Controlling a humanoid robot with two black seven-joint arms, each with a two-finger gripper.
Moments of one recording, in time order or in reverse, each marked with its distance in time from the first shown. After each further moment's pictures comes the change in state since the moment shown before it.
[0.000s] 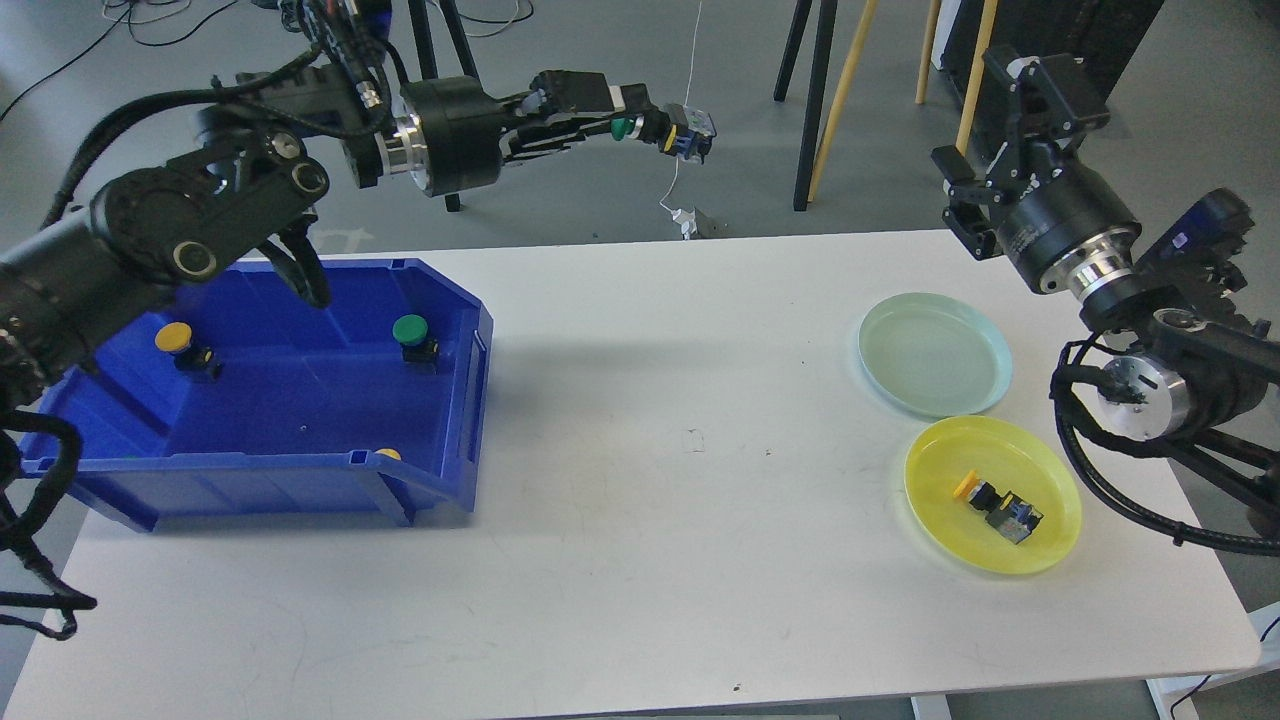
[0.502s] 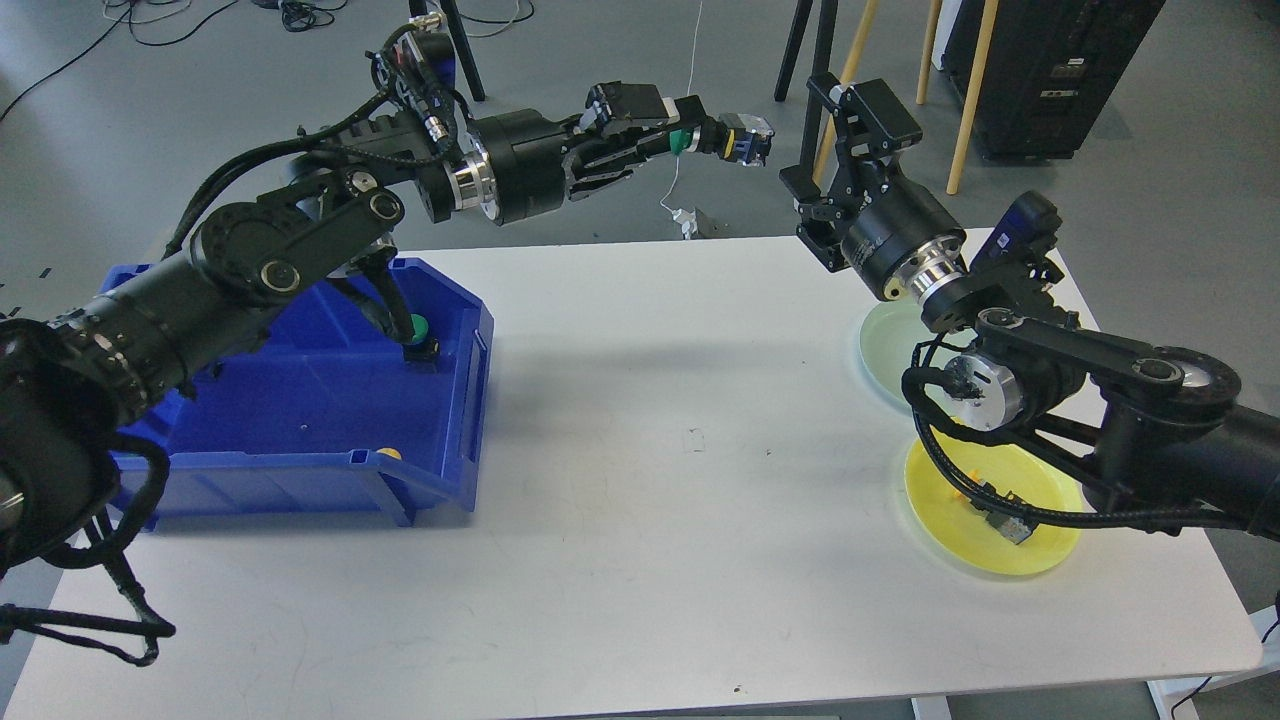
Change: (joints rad) left arm 0.027 -0.072 -0.001 0.043 -0.120 0.000 0.000; right arm 0.045 0.240 -0.035 -0.122 -0.003 0.002 0.005
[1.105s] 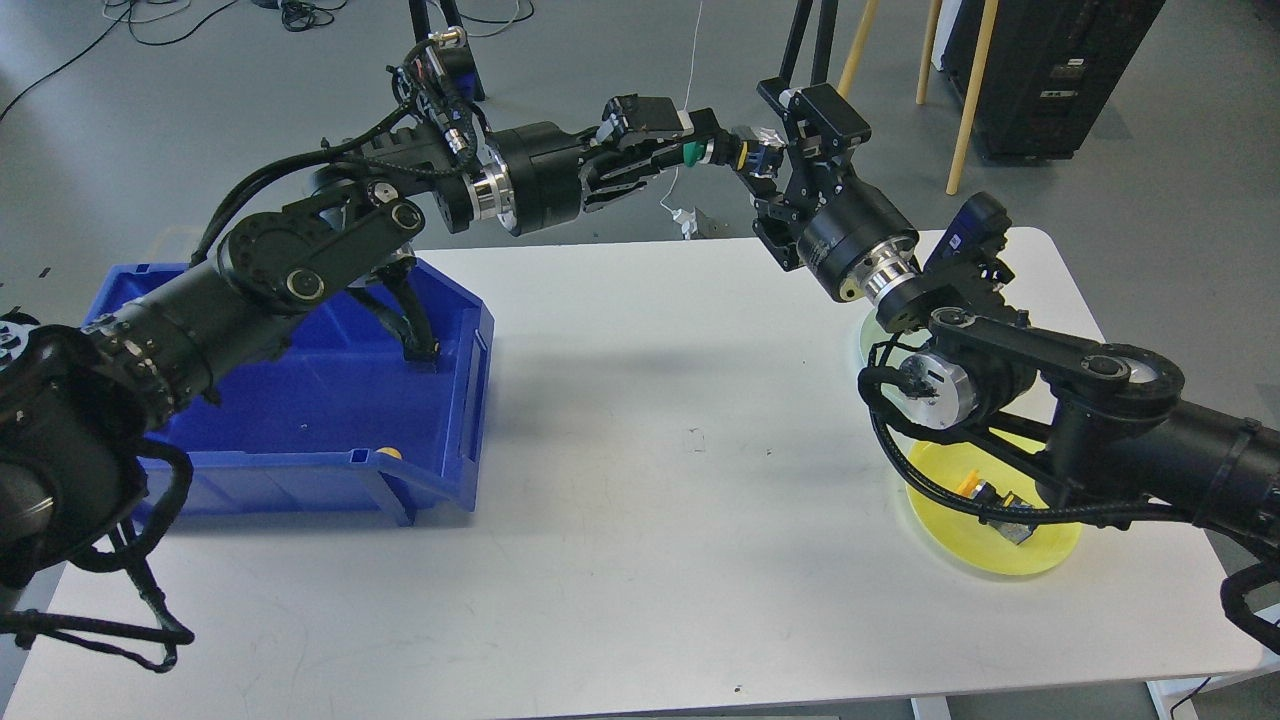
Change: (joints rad) left arm 0.007 -0.043 0.001 0.038 -0.001 0.000 0.000; right arm 0.016 0.084 0.000 -0.043 0.002 -0.006 -0.006
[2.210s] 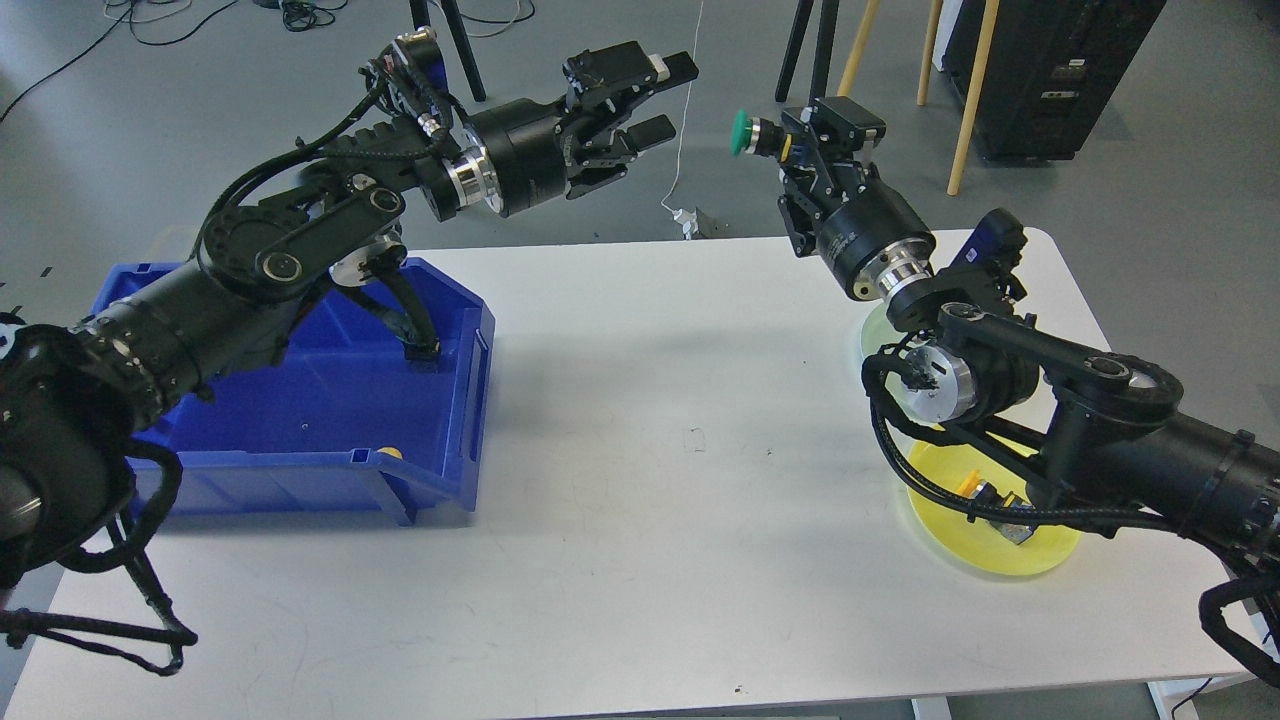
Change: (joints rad) left arm 0.003 0.036 0.000 -0.001 -0.232 0.000 0.000; right arm -0.100 0.031 0.164 -0.126 0.130 -0.060 -0.066
